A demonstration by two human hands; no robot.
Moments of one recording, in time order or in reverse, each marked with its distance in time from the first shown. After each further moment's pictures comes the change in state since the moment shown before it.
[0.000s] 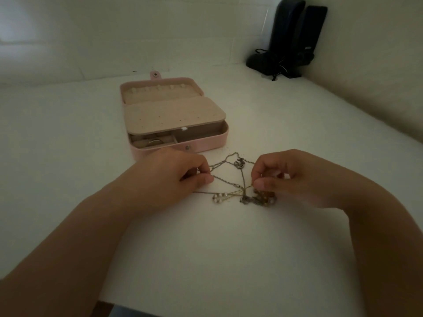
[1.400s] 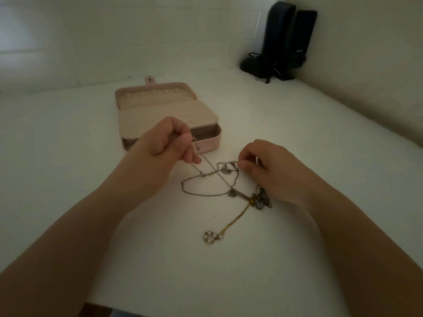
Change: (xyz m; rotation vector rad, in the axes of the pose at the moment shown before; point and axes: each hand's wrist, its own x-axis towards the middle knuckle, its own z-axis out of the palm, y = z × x) left_hand 0.007 0.002 -0.001 -0.750 0.341 0.027; right_hand 0.025 0.008 0.019 -0.201 0.300 0.025
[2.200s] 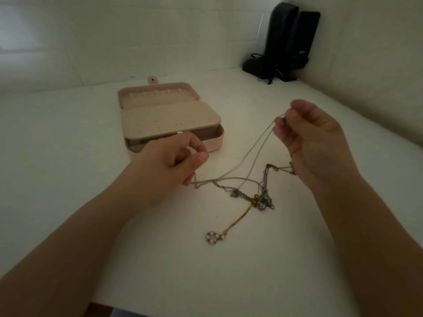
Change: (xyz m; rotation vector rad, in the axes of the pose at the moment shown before) left_hand -0.005 0.004 0.003 0.305 -0.074 -0.060; right_hand 0.004 0.002 -0.026 1.347 0.542 0.131
